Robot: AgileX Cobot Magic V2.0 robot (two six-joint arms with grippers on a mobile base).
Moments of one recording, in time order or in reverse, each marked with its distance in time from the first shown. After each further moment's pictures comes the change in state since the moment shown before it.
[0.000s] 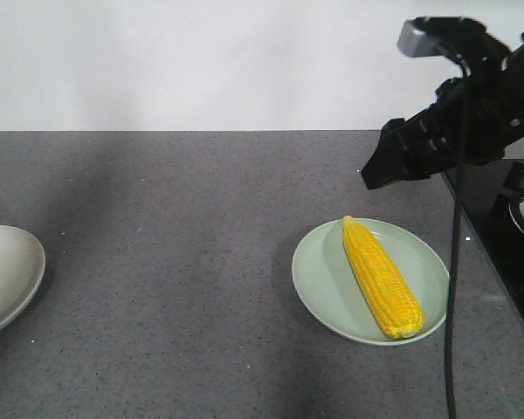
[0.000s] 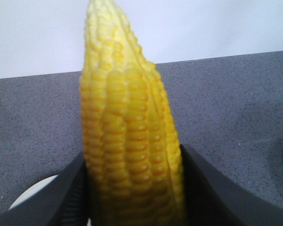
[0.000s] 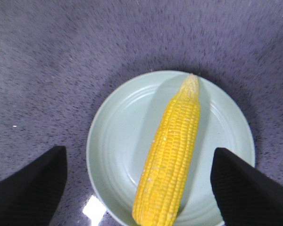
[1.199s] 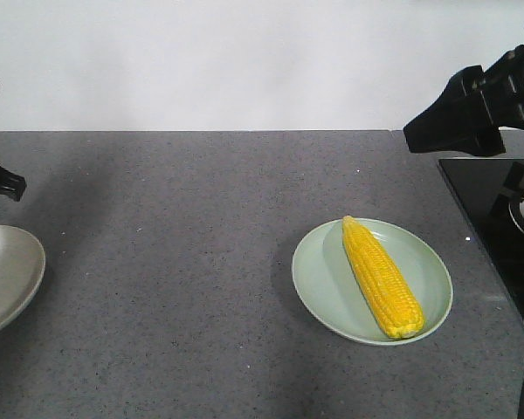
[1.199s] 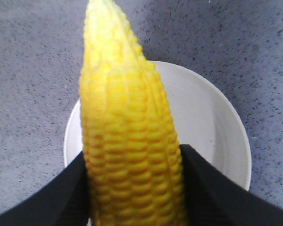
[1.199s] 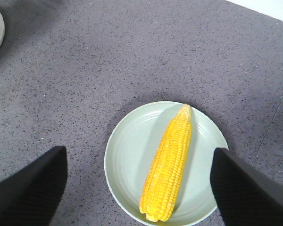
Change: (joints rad) left arm 0.008 0.470 0.000 0.381 0.247 -0.075; right arm 0.000 -0.221 0.000 0.001 0.005 -0.011
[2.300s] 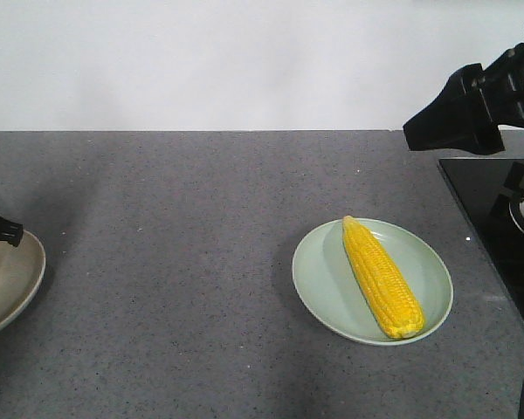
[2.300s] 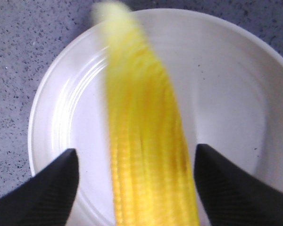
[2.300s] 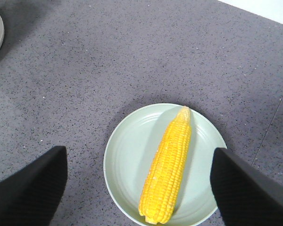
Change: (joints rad) left arm 0.100 0.082 0.173 -0.013 -0.133 -0.059; right arm 0.000 0.000 0.000 -0.001 -0.008 0.000
